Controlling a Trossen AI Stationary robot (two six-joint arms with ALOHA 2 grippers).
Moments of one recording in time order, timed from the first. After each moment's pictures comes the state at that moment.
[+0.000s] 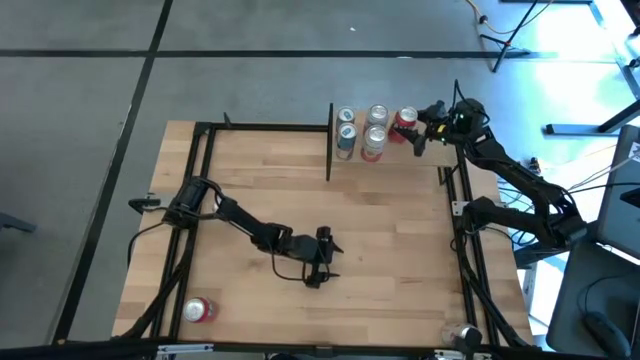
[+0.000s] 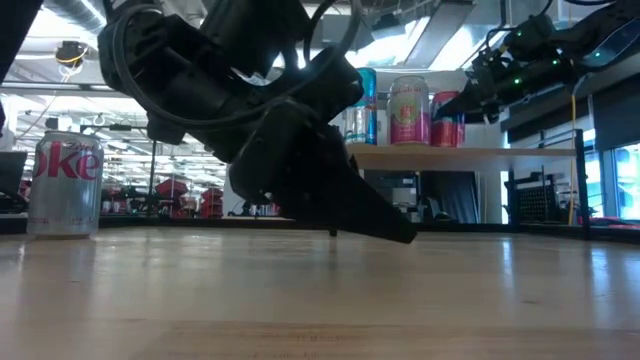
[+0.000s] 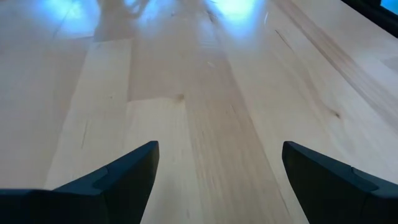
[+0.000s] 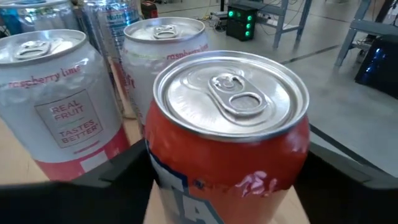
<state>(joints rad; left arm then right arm) -0.26 2.08 0.96 0.61 -0.11 -0.04 -1.09 1.01 0.61 0.11 -0.60 -0.19</state>
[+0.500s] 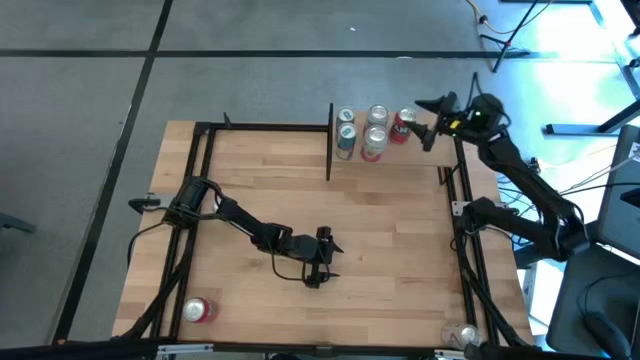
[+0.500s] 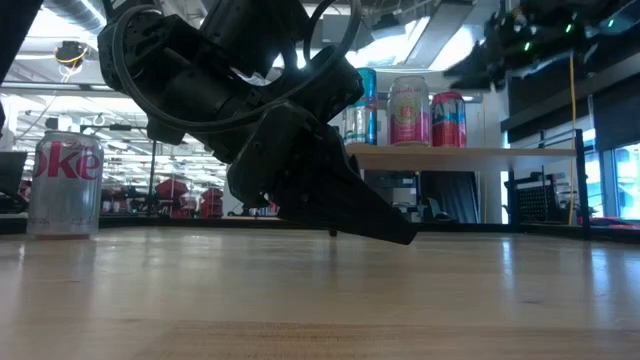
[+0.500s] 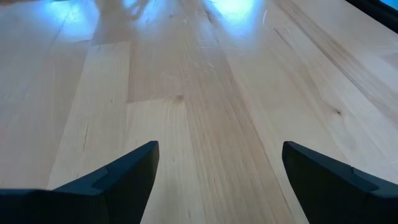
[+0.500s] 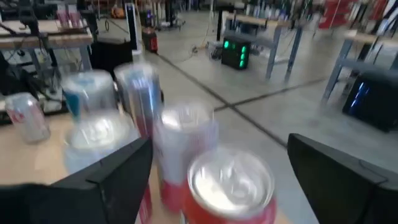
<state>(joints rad) -0.26 2.08 0.96 0.61 -0.11 -0.02 -1.09 0.87 0.73 -0.02 -0.60 -0.16</state>
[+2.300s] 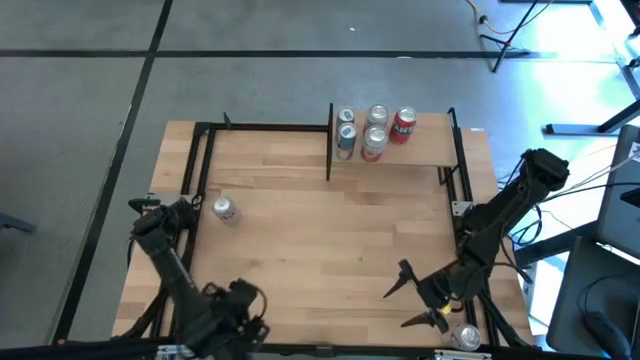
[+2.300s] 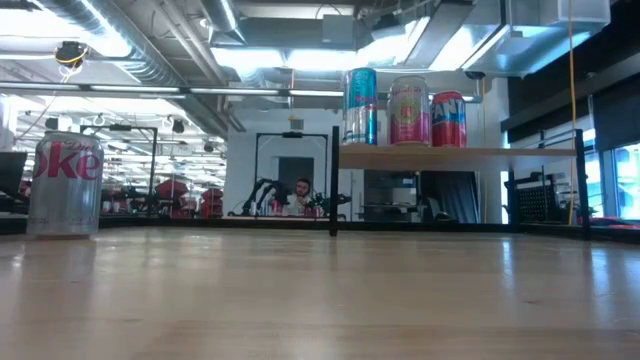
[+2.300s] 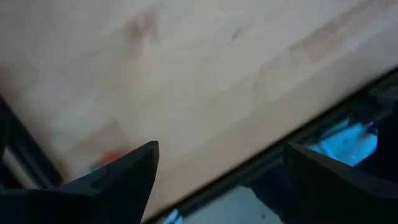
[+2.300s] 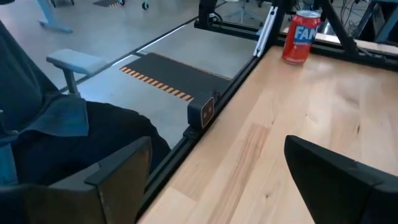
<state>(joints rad) -0.90 2.03 2.00 -1.57 -0.23 -1.94 0.90 1.25 0.61 0.30 0.31 0.13</state>
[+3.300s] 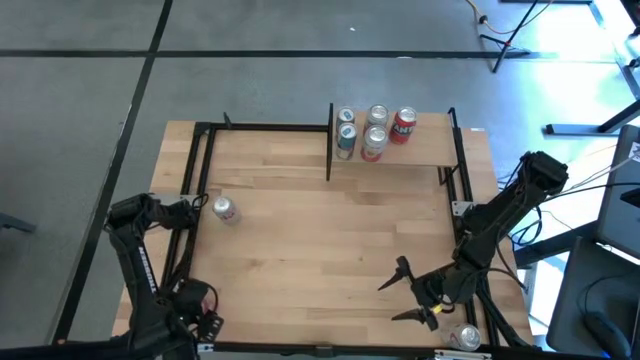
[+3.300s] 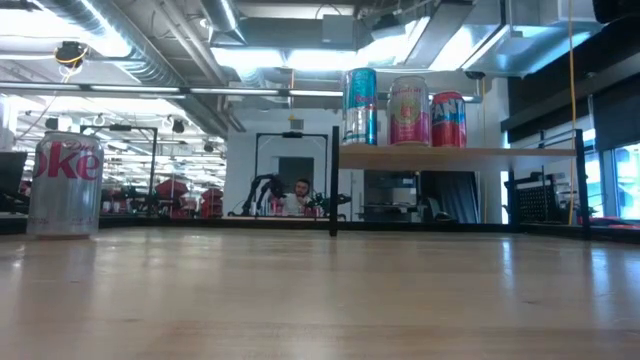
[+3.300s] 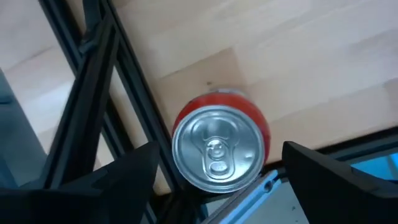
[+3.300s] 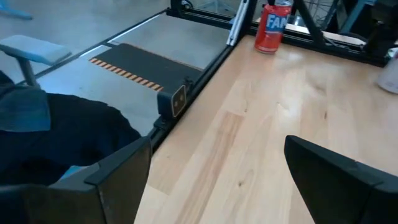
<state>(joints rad) -1.12 1.85 1.63 -1.54 0.00 -2.33 0.90 1.30 0.61 0.30 0.42 0.12</state>
